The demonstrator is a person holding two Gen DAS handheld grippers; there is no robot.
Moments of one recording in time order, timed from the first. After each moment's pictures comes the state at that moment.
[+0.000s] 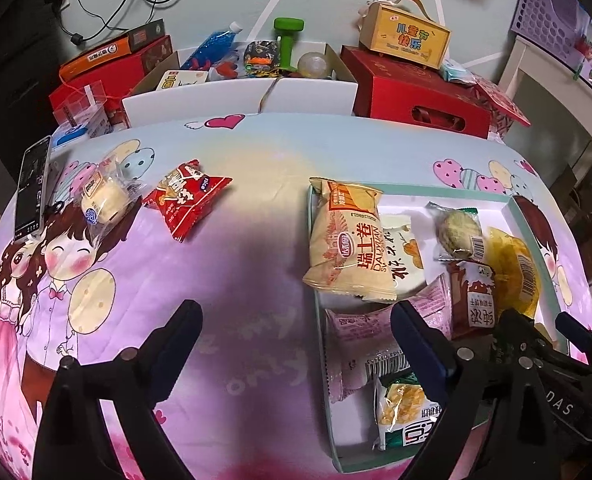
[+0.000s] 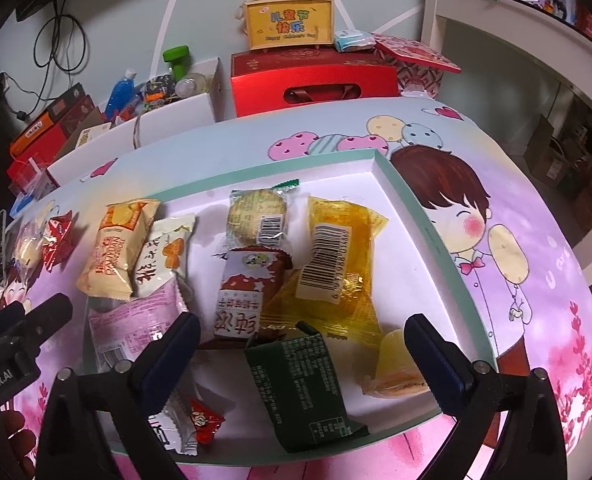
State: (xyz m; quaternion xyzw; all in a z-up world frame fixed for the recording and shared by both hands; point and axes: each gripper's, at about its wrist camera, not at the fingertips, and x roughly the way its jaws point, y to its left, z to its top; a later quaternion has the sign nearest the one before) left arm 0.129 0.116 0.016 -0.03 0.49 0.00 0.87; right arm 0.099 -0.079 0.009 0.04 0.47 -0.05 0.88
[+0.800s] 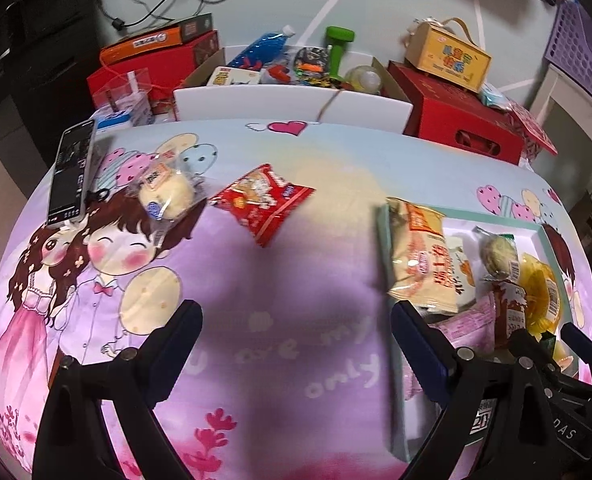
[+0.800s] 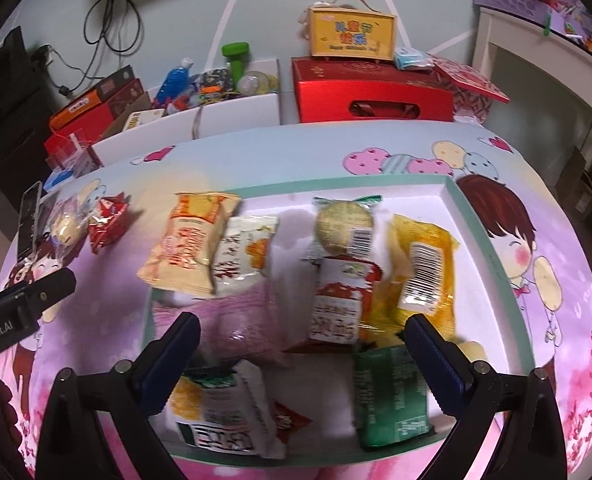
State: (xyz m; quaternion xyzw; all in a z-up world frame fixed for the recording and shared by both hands) left arm 0.122 0.181 0.024 -0.06 0.49 0.05 0.87; right arm 0.100 -0.024 0.019 0.02 0.46 0.02 0.89
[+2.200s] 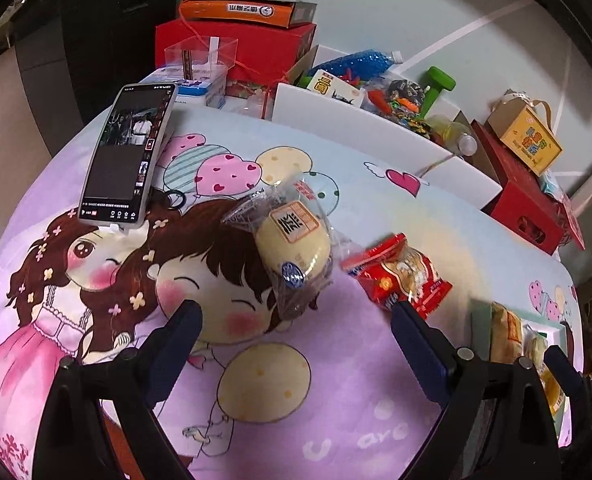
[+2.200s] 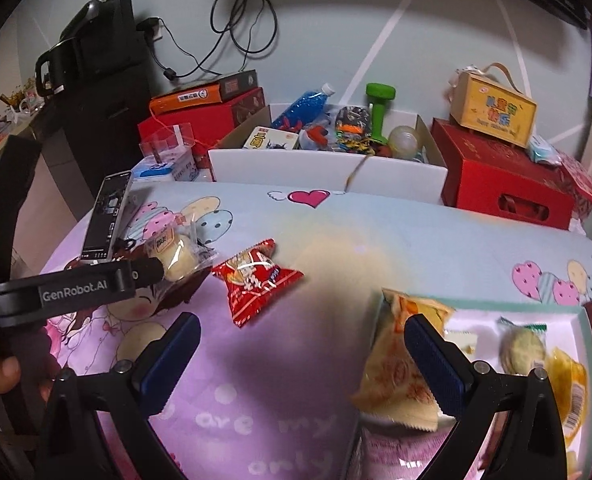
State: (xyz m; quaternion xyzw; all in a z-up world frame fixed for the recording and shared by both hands) left arm 0.169 0.314 0.012 -0.17 0.48 0.10 0.86; right arm 0.152 0.132 0.030 -0.05 0.39 0.16 0.91
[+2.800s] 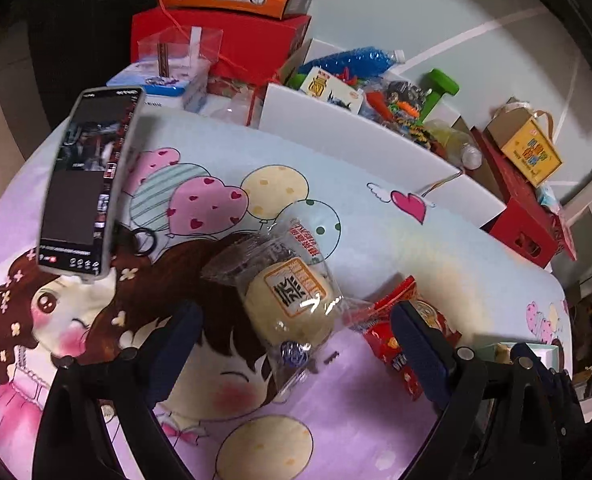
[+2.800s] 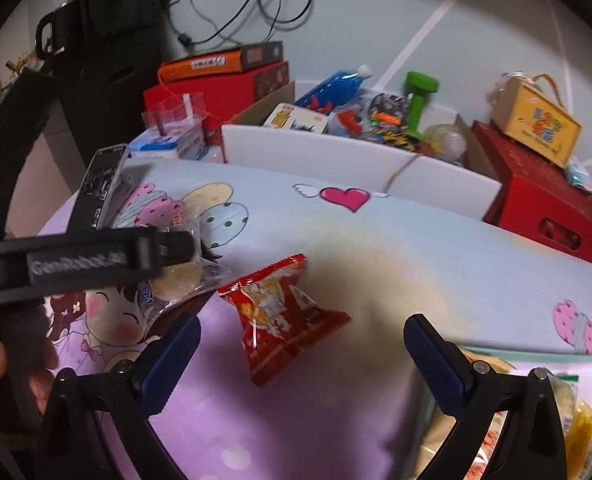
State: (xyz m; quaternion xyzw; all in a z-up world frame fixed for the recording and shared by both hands) left arm 0.224 0.339 -0.006 -0.18 0.49 0.07 0.85; right arm 0.204 0.188 0.000 -0.09 0.42 0.18 0.89
